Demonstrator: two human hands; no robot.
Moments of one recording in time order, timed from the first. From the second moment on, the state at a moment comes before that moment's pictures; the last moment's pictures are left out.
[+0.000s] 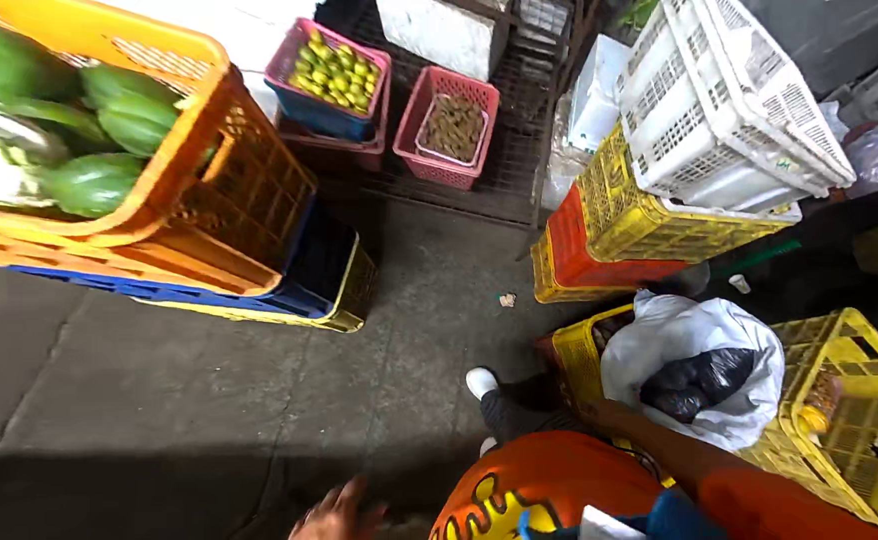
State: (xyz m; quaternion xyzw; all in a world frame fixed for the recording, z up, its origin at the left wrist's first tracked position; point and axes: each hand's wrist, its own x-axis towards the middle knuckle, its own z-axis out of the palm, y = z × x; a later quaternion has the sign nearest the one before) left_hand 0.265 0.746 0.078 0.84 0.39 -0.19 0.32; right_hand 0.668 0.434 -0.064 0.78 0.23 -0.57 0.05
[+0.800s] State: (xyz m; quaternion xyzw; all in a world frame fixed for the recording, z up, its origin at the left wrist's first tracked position) left_hand 0.454 0.577 -0.108 0.70 0.31 -0.37 0.52; right_hand 0.625 0.221 -0.001 0.84 -0.15 -0.51 -0.10
